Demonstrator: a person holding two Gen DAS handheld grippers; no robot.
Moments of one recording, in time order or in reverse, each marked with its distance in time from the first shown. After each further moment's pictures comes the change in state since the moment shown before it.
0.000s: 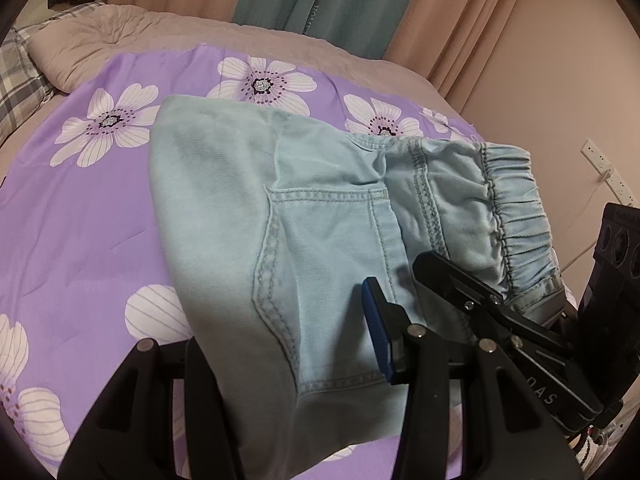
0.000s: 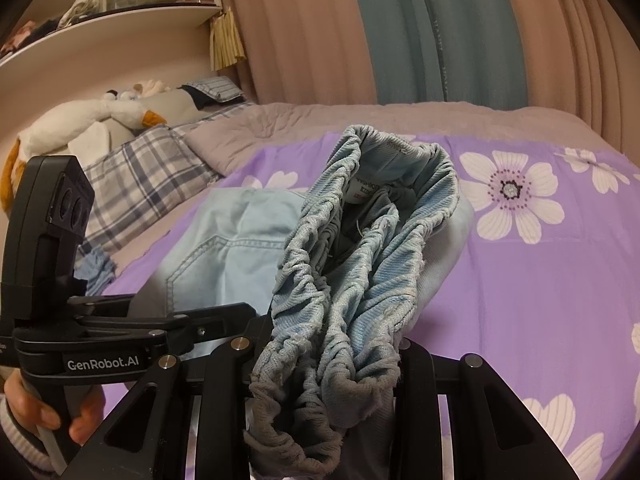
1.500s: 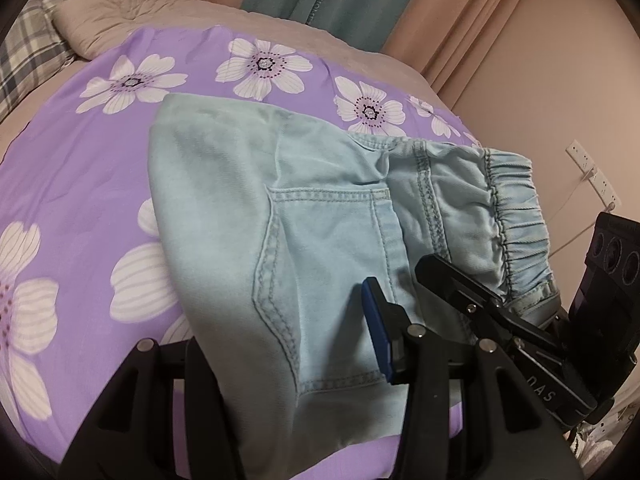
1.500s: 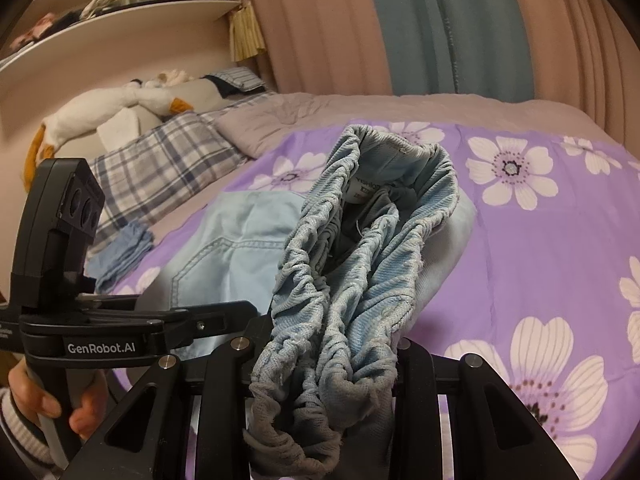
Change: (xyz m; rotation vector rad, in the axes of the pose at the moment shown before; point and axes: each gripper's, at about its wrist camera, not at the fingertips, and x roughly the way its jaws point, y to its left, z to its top) left arm -0.063 -0.019 -0.070 -0.055 0.035 -0.038; right arm -0.044 0.021 -0.017 -0.014 0.038 0.047
